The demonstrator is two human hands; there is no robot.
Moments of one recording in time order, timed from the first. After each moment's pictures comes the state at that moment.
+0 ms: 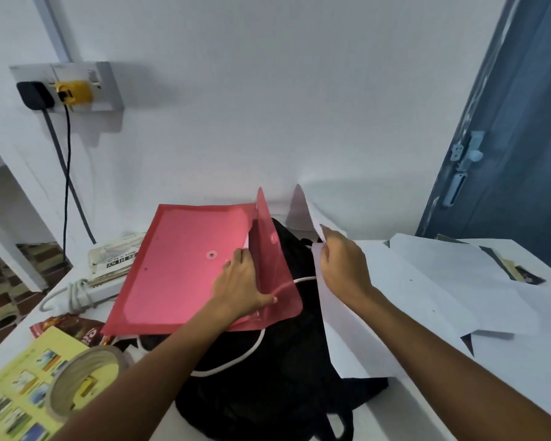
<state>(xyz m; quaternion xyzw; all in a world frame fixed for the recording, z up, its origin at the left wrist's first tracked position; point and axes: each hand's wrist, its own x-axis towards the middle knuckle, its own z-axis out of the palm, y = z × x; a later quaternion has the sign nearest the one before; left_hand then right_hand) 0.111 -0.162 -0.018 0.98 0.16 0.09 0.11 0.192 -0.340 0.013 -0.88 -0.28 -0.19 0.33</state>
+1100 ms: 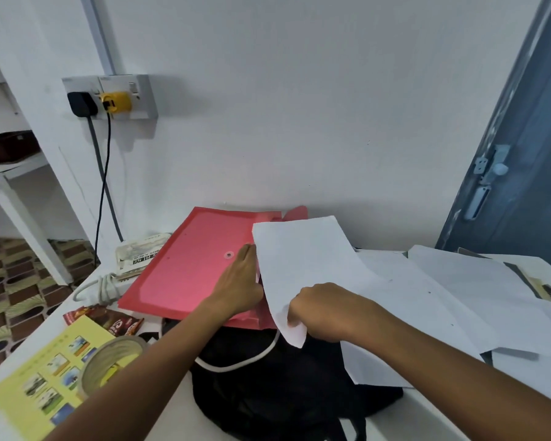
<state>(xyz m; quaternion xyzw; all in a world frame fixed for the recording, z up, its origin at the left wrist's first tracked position) 0.086 -0.144 0.003 0.95 0.12 0.13 0.25 0.119 -0.325 0.051 -0.83 -0.55 0.08 -0.08</state>
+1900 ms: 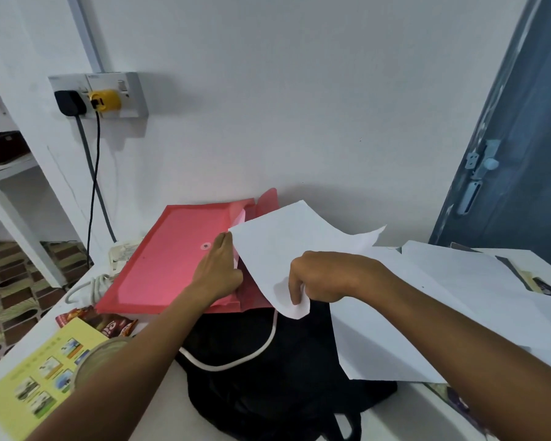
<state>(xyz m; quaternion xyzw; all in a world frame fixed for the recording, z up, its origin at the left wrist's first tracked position) 0.093 -0.110 0.003 0.95 0.15 0.18 0.20 0.131 -0.326 0.103 -0.86 -0.49 0.15 -0.02</state>
